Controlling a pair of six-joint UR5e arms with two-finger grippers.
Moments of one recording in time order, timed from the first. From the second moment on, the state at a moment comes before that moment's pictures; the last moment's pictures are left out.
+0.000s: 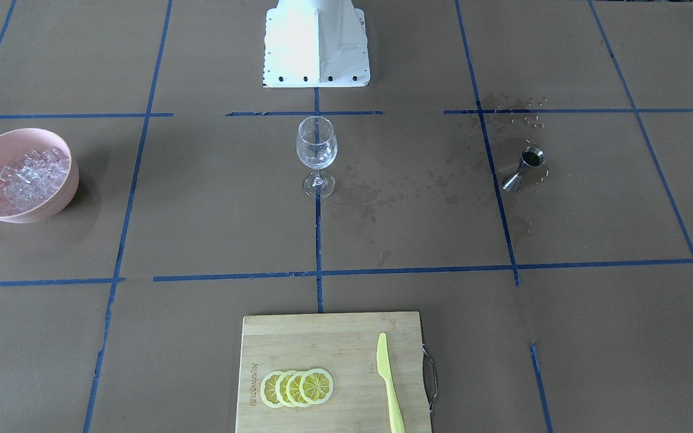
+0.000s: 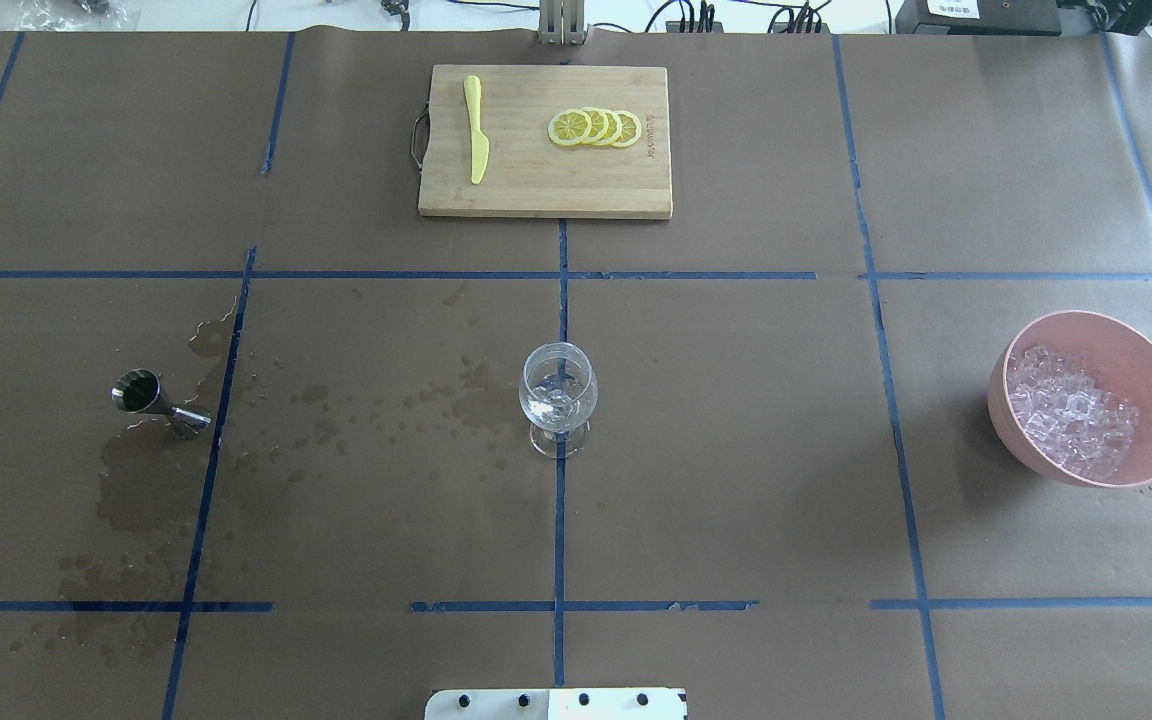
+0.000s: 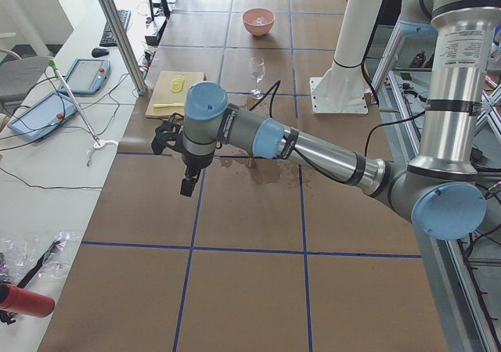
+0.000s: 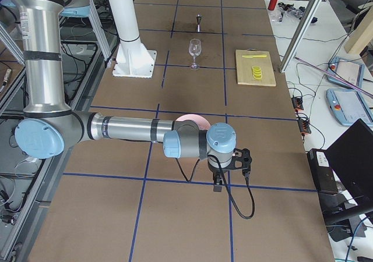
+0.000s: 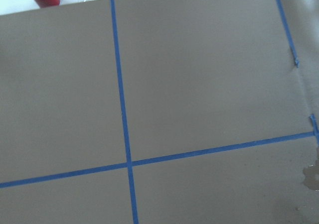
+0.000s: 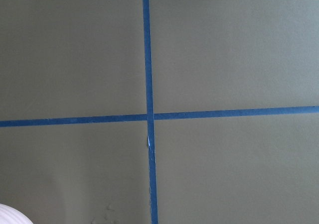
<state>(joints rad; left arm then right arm) -1.60 -1.64 -1.91 -1.58 -2.37 -0.09 1.62 -1.55 1.55 -1.48 2.38 0.11</state>
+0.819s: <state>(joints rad) -1.24 -1.49 -2.26 -1.81 -2.19 -0.65 1.60 -1.53 1.55 -1.47 2.39 0.18</state>
